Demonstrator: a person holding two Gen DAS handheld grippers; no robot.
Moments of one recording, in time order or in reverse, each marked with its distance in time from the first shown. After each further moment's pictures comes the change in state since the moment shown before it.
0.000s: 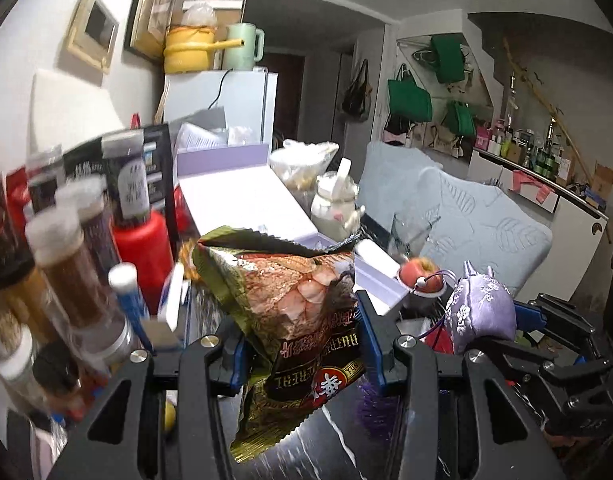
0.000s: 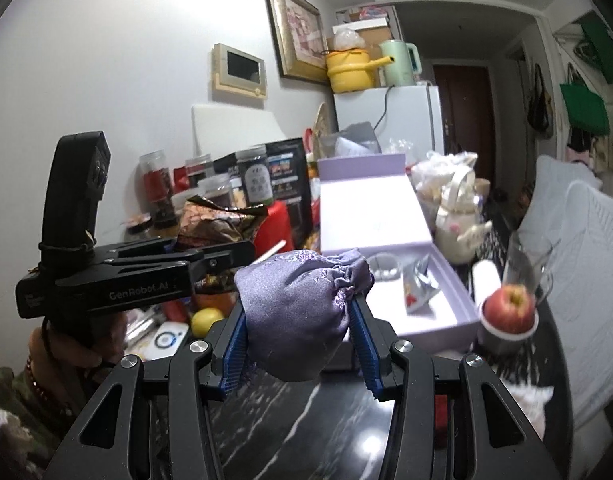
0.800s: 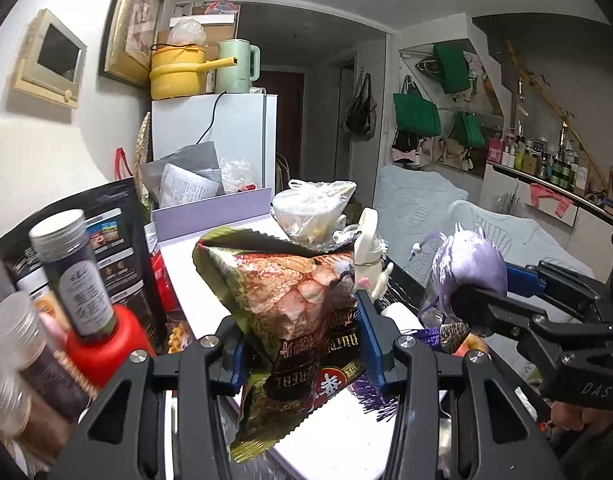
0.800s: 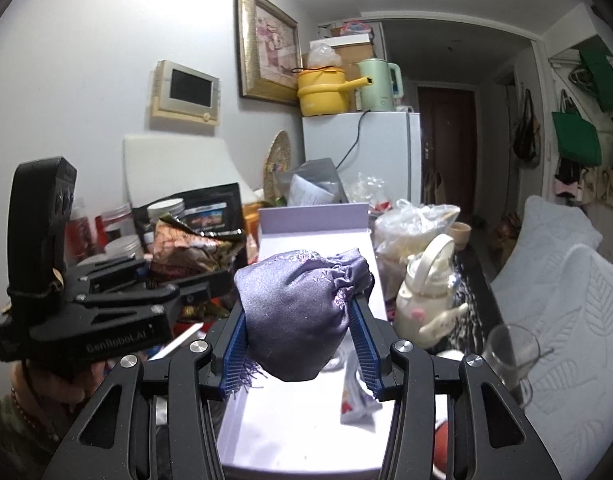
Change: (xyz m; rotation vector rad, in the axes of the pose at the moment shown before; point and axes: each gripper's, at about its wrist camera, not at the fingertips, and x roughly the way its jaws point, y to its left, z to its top) left arm 0.109 0.013 0.085 0.040 -0.060 0.026; right arm 0.090 -0.079 0.099 -0.042 -0.060 -0.094
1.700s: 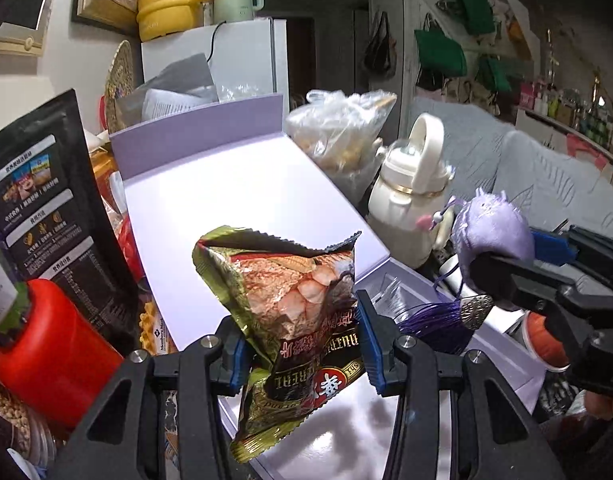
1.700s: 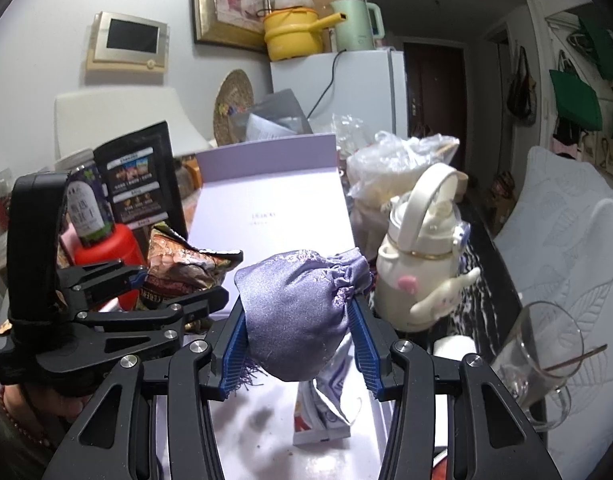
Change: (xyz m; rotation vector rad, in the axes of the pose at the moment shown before) left arm 0.129 0.011 -0.040 0.034 0.217 0.085; right arm 0.111 -0.060 -0.031 0.043 0.157 -0.044
